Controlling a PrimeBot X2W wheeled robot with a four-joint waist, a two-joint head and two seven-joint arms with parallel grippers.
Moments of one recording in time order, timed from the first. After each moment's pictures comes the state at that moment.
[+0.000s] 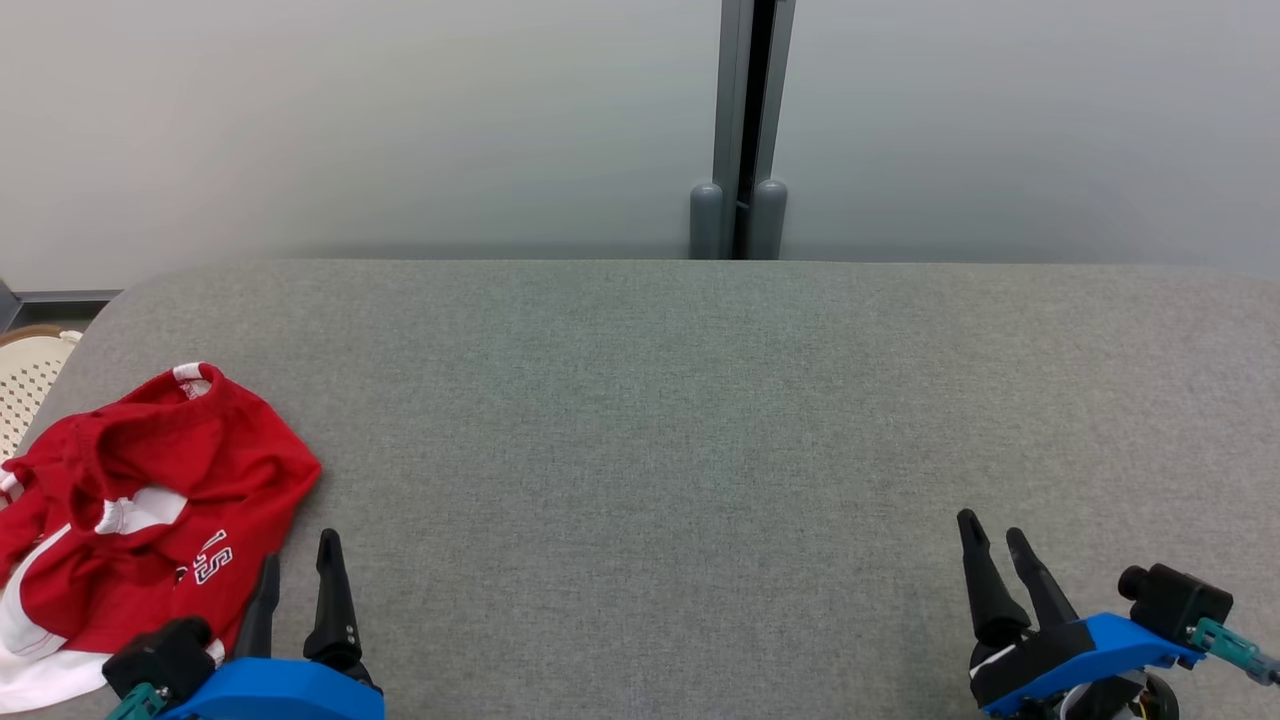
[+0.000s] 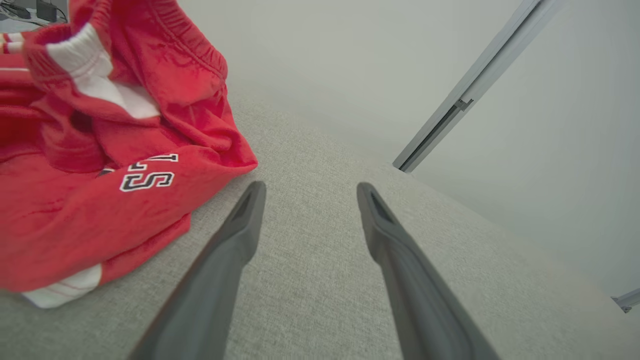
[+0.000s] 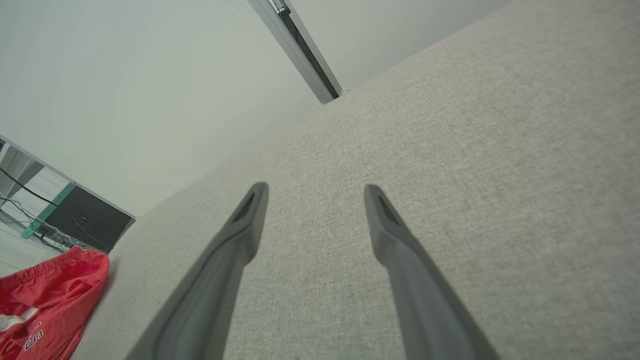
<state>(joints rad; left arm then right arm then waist) -0.02 0.07 0.03 0.35 -0.55 -0.12 -0.14 -0.11 -0.07 0.04 0.44 0.66 0.13 -0.14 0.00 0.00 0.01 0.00</state>
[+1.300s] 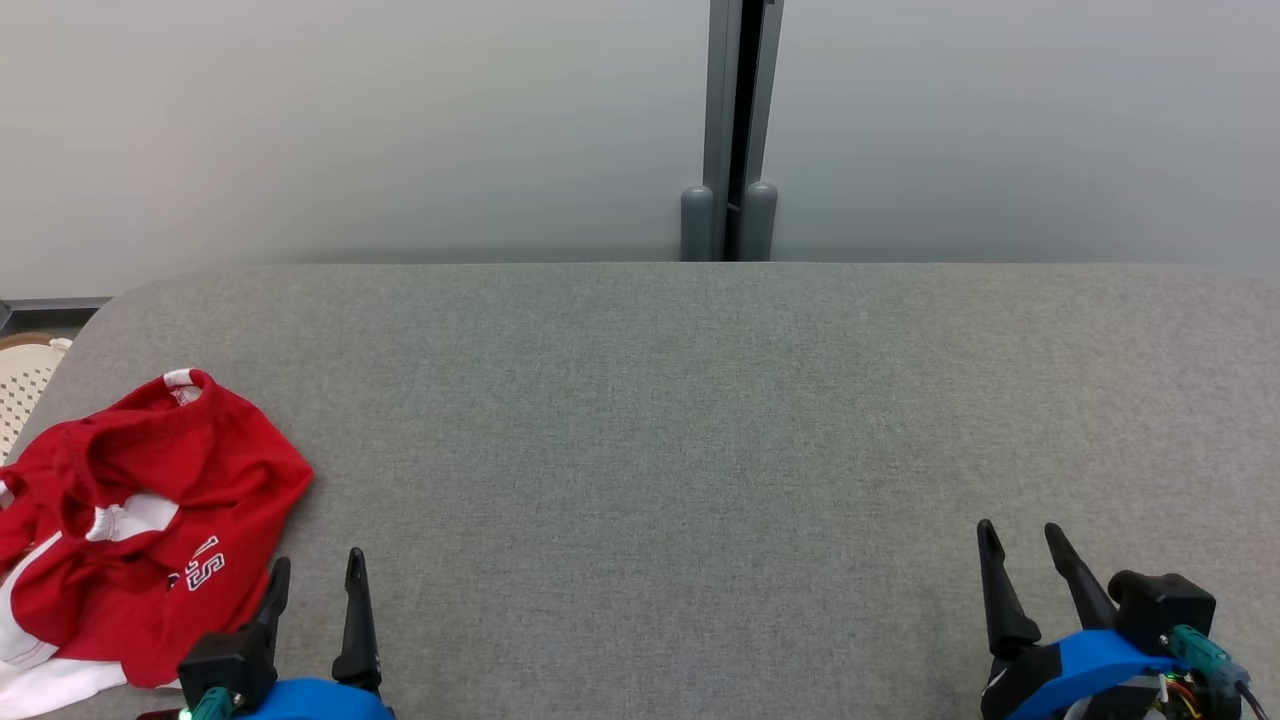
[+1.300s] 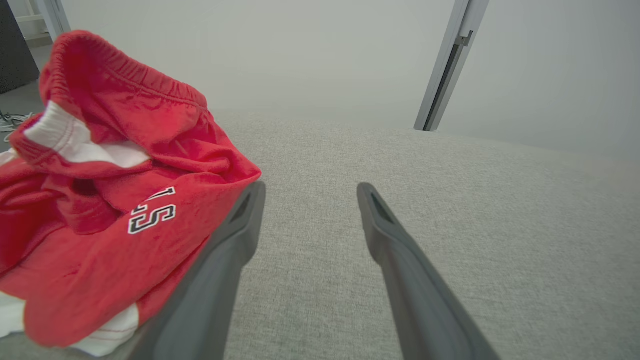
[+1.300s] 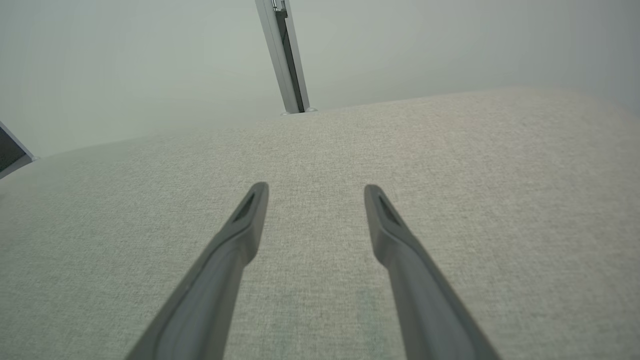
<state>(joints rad) -0.02 0.08 0.01 0.42 -0.18 -0.09 -0.23 -0.11 -0.05 -0.06 0.47 0.20 0.13 -0.23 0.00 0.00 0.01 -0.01</state>
